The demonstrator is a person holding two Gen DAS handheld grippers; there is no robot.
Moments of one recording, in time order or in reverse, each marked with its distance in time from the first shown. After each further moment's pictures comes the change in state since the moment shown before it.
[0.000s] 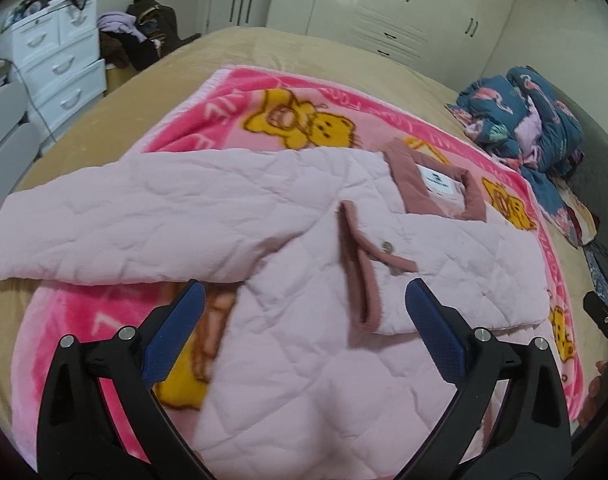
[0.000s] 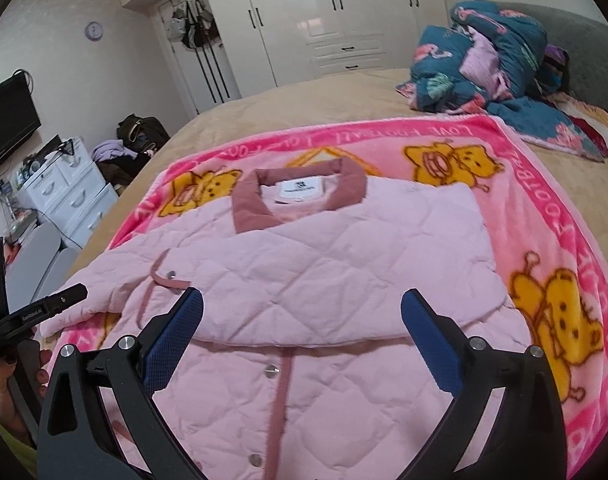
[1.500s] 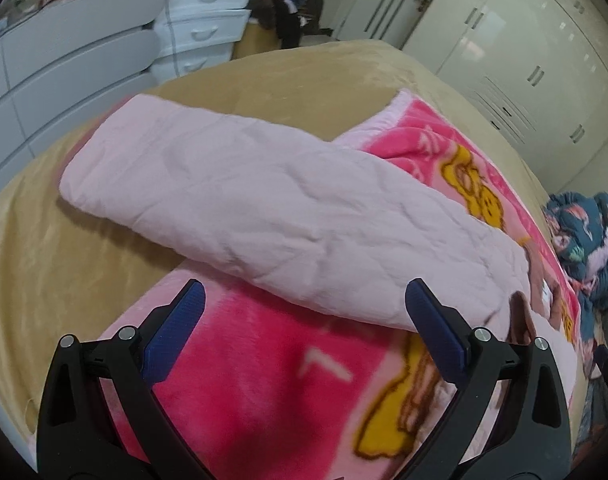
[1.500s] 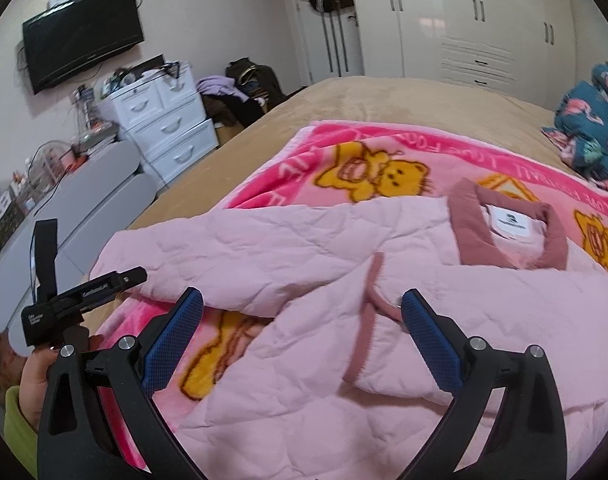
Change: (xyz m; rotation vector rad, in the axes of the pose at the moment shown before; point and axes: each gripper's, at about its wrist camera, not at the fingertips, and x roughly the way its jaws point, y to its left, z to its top) left arm 0.002 0.208 -0.016 -0.438 -0.039 0.171; right arm 0.089 0.242 -0.002 -0.330 0.092 0.255
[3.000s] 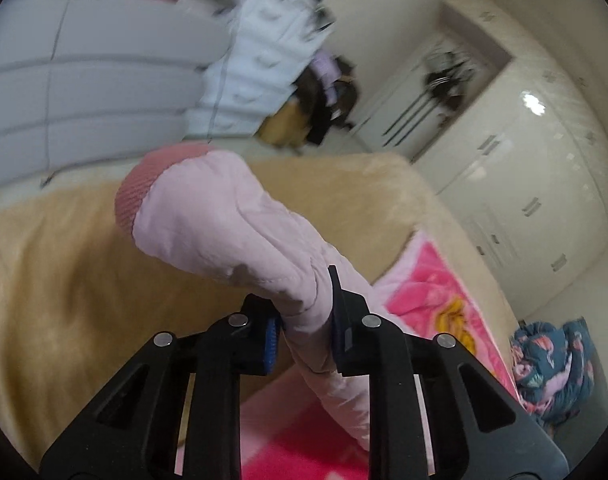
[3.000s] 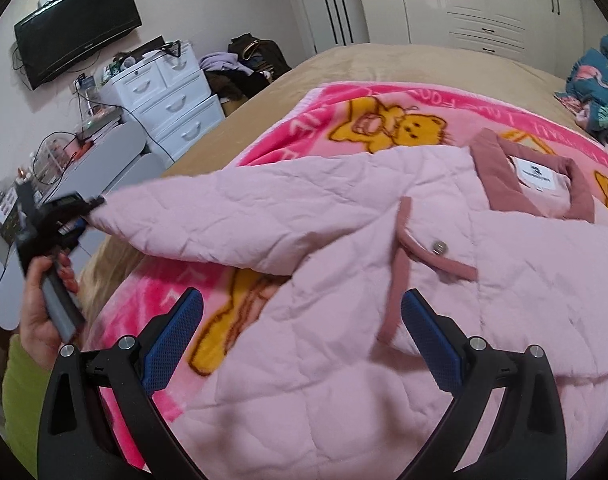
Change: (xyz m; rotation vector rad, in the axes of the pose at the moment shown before) left arm -0.051 0.079 0.064 -0.256 -0.342 -0.114; right arm 0.014 -0.010 -0.039 0.080 0.090 0.044
